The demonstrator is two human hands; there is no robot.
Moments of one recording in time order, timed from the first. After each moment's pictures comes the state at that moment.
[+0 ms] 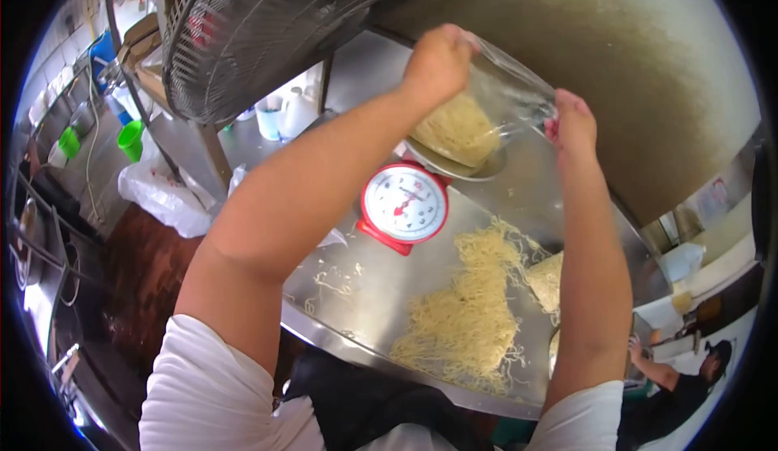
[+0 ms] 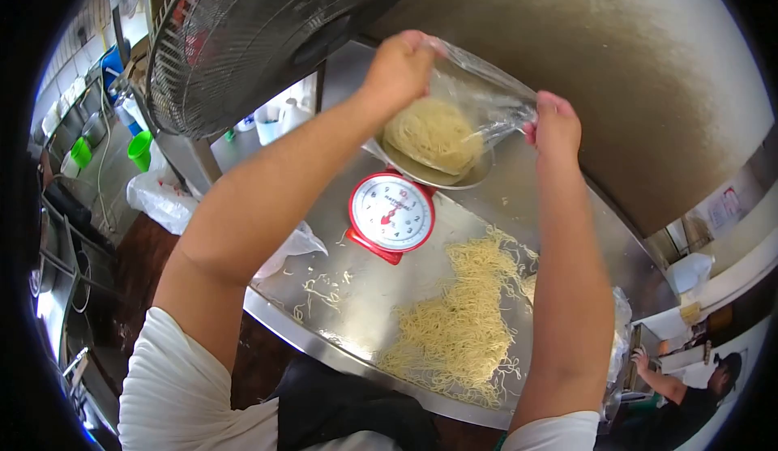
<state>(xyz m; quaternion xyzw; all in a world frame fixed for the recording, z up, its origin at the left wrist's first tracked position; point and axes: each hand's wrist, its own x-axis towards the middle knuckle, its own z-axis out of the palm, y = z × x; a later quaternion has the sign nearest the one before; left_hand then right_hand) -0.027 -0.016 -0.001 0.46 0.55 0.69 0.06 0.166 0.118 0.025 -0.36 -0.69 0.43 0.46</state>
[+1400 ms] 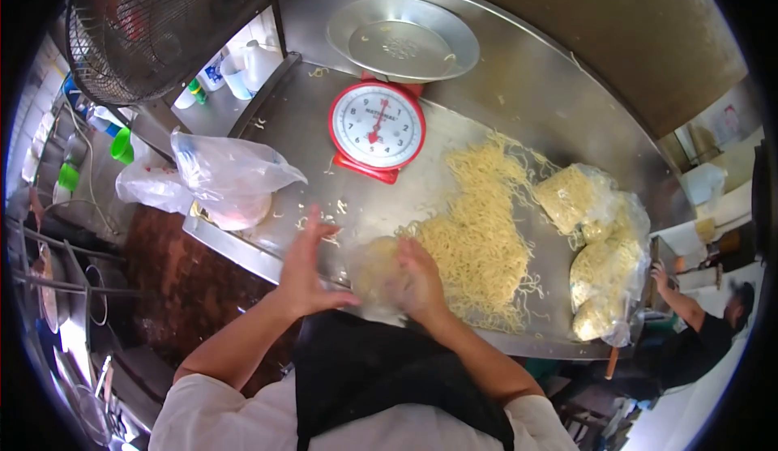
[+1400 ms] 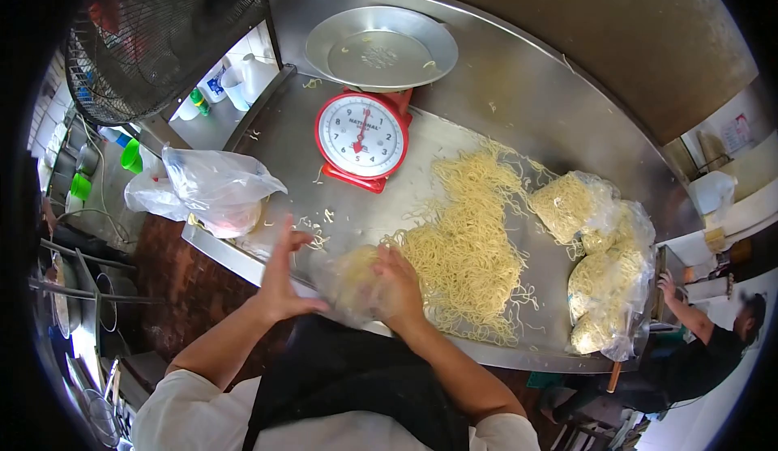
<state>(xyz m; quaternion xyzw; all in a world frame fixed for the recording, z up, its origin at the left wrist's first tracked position) 0.117 -0.272 -0.238 0.55 0.66 0.48 0.19 0.322 -0.127 -0.277 -0.27 -0.88 0.35 0.19</state>
